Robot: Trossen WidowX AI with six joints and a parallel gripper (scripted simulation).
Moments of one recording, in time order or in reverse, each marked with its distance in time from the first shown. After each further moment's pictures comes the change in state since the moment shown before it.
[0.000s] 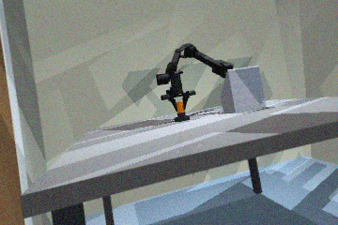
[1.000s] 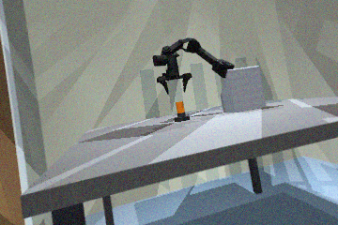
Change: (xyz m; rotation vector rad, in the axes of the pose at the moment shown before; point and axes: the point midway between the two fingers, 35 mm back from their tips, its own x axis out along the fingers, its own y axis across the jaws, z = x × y) arm -0.098 0.007 -0.002 0.002 0.005 0.017
